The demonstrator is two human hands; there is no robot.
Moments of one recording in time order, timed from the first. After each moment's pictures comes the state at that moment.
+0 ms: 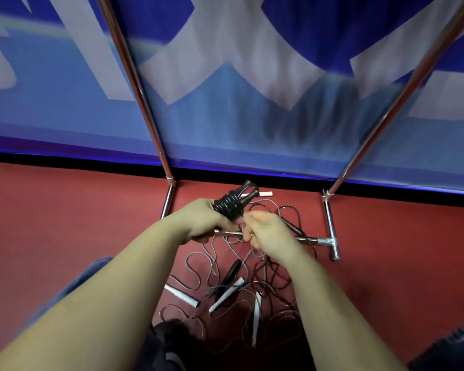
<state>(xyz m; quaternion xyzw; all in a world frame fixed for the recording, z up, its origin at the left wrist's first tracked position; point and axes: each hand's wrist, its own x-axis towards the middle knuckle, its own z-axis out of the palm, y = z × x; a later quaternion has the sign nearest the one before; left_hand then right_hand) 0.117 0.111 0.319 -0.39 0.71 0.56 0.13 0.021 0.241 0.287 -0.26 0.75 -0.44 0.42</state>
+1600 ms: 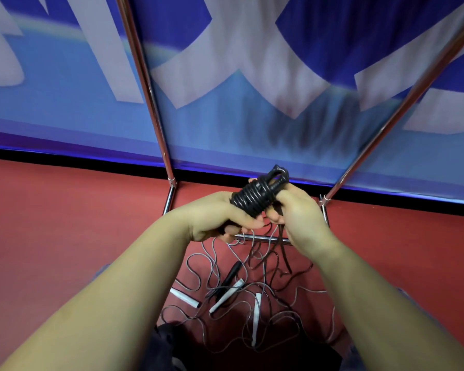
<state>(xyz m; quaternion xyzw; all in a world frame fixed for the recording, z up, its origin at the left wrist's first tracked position) 0.130 0.115 0.372 -0.19 0.66 0.71 0.14 0.027 0.235 0.360 -0.24 0.64 -0.63 0.37</state>
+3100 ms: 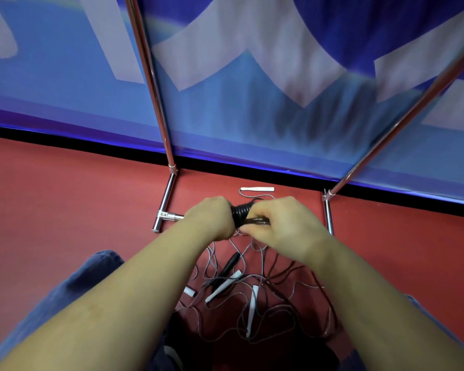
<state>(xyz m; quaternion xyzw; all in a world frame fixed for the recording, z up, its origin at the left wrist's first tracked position) 0.114 0.122 0.325 -0.37 0.87 0.24 0.20 0.031 0.242 0.361 -0.53 0.80 -0.17 0.22</state>
